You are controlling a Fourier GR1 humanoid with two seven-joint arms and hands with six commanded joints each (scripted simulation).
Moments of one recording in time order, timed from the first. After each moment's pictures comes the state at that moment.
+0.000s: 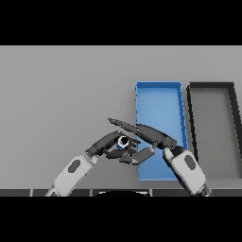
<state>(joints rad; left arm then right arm) -0.25 0.15 -0.60 -1.60 0.10 -0.20 -0.04 -0.34 -0.23 0.37 -1.93 -0.29 0.50 0.37</state>
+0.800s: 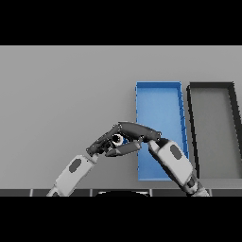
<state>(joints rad) -0.25 0.12 -0.56 -1.60 0.07 -0.21 -0.02 -0.49 -0.13 0.42 -1.77 -0.35 0.55 0.30</state>
